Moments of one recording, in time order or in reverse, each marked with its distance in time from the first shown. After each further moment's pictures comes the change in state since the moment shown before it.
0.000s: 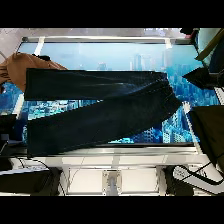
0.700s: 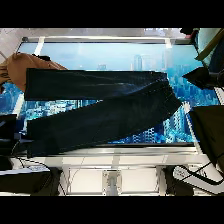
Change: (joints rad) left arm -0.114 0.000 -0.121 -0.033 0.085 0.031; right arm 0.000 0.000 0.000 0.003 -0.001 0.002
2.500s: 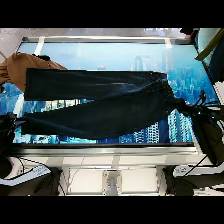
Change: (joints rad) left arm -0.105 0.254 0.006 -0.328 0.158 -0.166; right arm -0.084 -0.289 -0.503 0.324 -0.495 -0.382
